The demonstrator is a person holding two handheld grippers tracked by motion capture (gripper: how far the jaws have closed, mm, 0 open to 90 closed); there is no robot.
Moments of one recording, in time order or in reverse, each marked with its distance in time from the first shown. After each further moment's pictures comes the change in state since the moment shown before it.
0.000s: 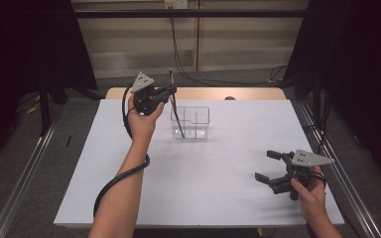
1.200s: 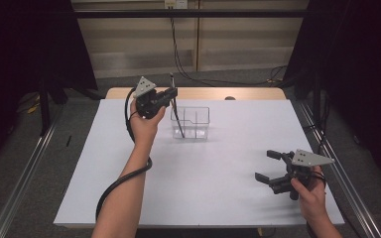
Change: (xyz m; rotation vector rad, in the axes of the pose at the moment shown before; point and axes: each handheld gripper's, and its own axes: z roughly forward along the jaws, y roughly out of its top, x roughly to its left) left arm 0.000 -0.017 0.005 0.001 0.011 -0.004; right arm 0.000 0.000 0.000 0.001 0.004 -0.003
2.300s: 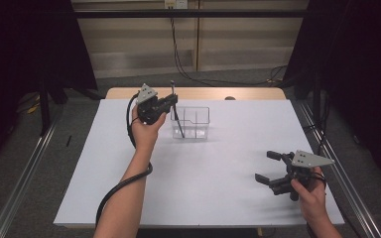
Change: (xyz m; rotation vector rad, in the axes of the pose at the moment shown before) left arm 0.000 -0.021 0.002 0.037 0.002 0.001; right arm 0.001 -0.001 -0.001 0.000 0.003 -0.003
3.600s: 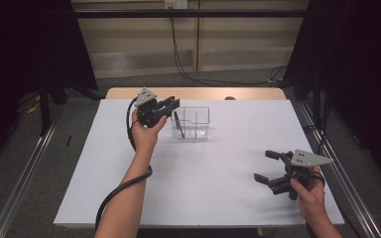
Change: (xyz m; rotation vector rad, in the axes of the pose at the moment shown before) left arm 0.000 -0.008 -0.003 -0.001 -0.032 -0.059; right arm 0.000 0.001 0.003 -0.007 0.017 -0.005
